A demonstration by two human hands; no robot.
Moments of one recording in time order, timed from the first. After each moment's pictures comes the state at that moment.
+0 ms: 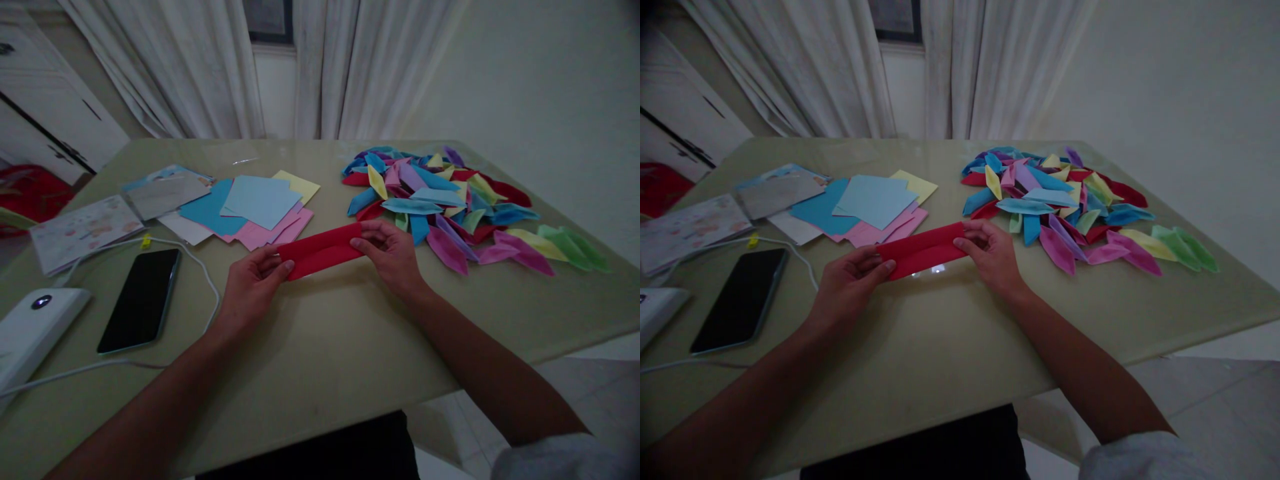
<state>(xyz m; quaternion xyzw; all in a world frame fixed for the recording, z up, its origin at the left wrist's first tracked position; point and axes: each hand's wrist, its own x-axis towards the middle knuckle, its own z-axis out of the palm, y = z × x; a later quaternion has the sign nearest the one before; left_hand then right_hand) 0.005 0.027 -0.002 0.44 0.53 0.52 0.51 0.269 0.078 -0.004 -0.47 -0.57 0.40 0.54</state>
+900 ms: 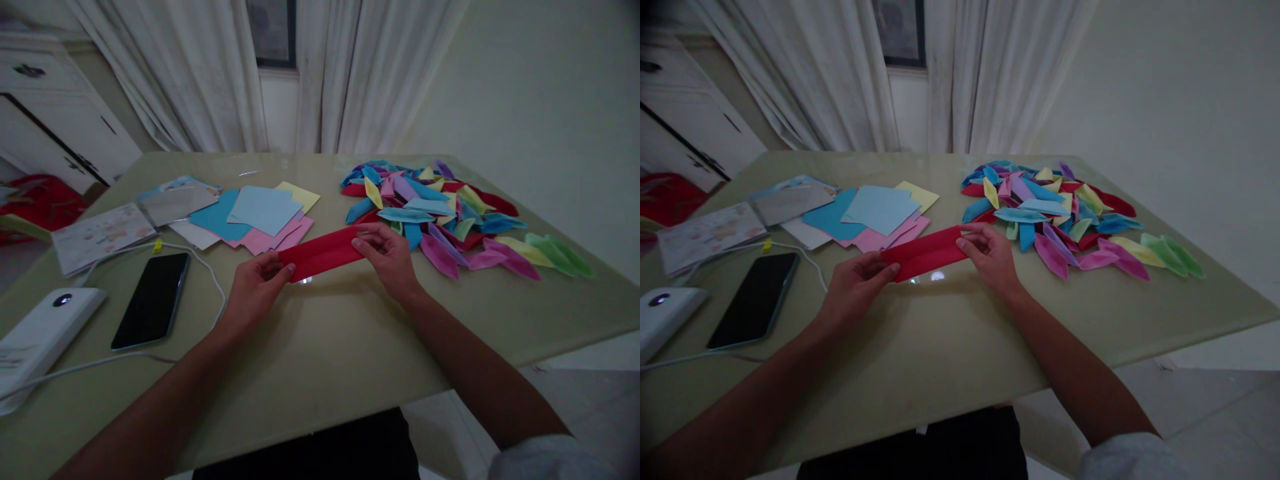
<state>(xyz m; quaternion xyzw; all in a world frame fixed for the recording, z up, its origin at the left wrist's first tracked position) 0.004 0.028 0.004 0.49 0.51 0.51 0.49 0.269 0.075 0.007 -0.45 -0.57 0.42 0.54</state>
